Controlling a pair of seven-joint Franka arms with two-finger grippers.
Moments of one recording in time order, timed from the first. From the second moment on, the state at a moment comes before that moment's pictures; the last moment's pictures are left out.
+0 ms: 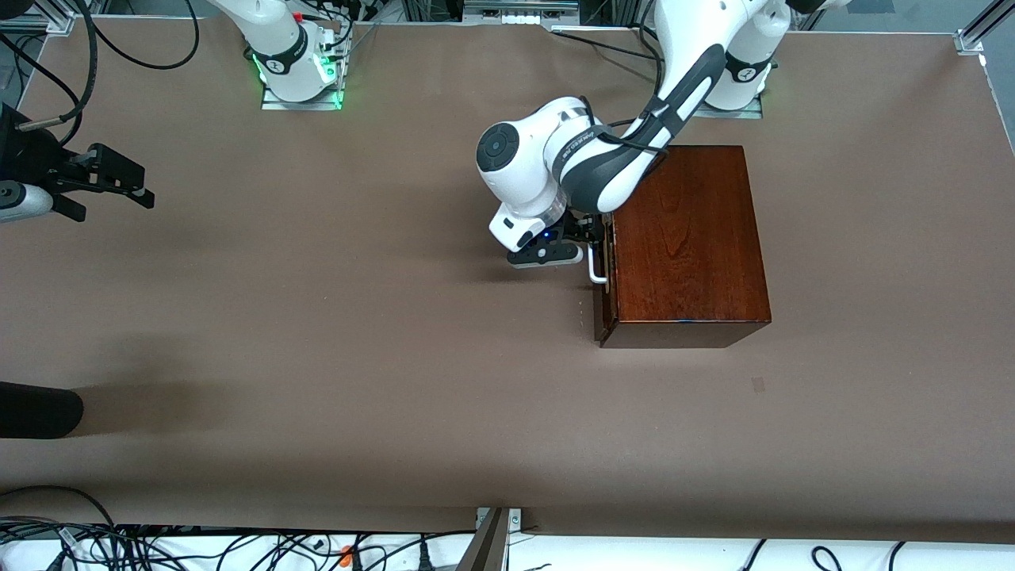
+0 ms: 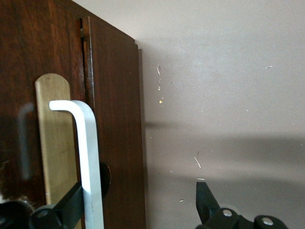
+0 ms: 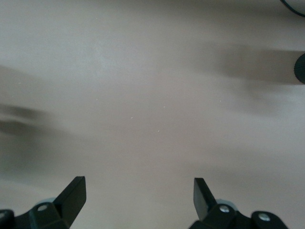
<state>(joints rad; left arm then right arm) -0.47 0.65 -0.40 -1.53 0.51 1.81 -1.01 0.17 0.07 -0.17 -1.51 0.10 1.59 -0.17</state>
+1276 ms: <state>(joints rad) -0.50 0.65 -0.39 -1.53 0.45 1.94 -1.08 0.17 0.07 -0.17 -1.51 0.10 1.59 -0.17</state>
